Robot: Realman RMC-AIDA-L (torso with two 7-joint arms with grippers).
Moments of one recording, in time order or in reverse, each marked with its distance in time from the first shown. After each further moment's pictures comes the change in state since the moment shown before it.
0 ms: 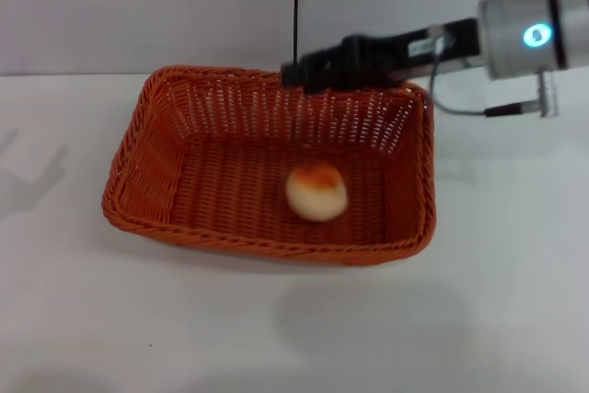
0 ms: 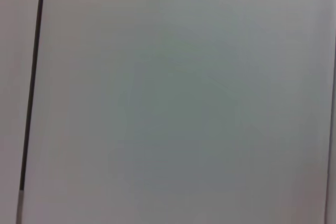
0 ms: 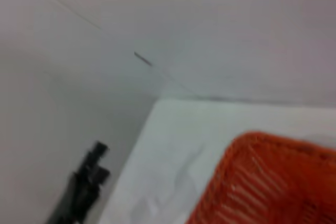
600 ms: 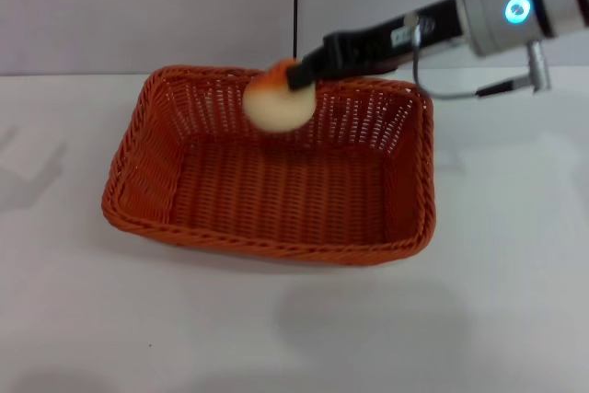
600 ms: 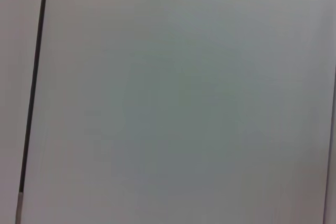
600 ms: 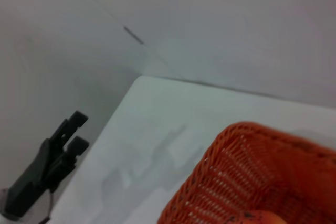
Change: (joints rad) left arm 0.002 -0.002 0.010 0.040 0.000 -0.003 -0.054; right arm 0.043 0.003 -0.084 -0.152 -0.140 0.010 0.126
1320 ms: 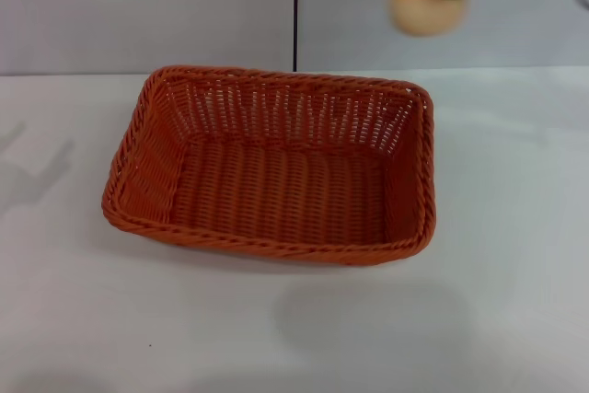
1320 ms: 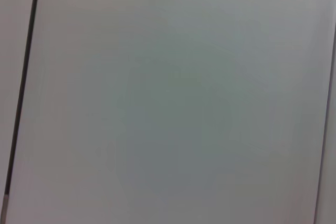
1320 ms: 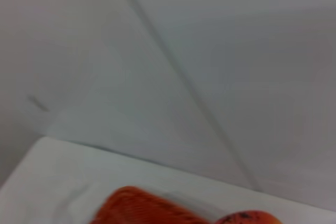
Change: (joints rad) left arm -0.010 -0.003 0.014 0.024 0.002 0.002 -0.053; right arm -0.051 -0.014 0.311 -0.396 -0.296 0.224 0.075
